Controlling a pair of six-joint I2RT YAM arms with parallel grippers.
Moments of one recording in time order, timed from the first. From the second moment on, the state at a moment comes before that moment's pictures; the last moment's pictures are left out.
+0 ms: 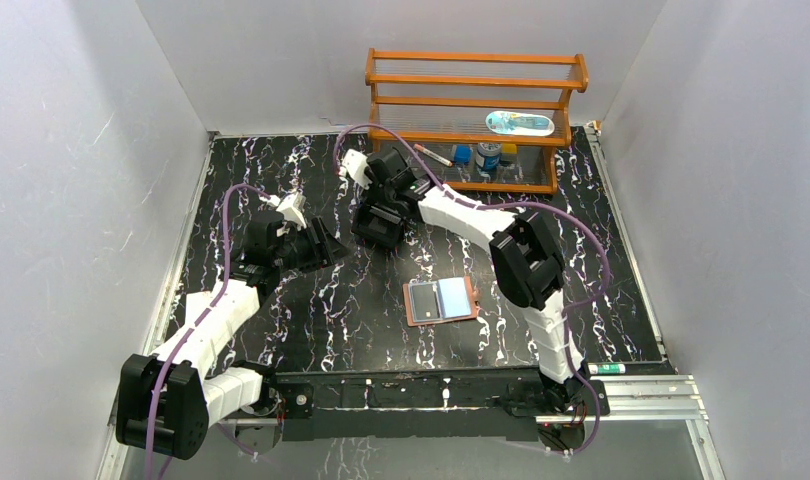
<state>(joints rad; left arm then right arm) -0.22 1.09 0.62 -0.14 0.41 -0.55 0.79 2.16 1.79 -0.30 0.20 -0.53</state>
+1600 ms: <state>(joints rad) -0.22 1.04 0.68 0.37 0.73 -1.11 0.60 1.33 0.82 0.61 -0.52 1.03</state>
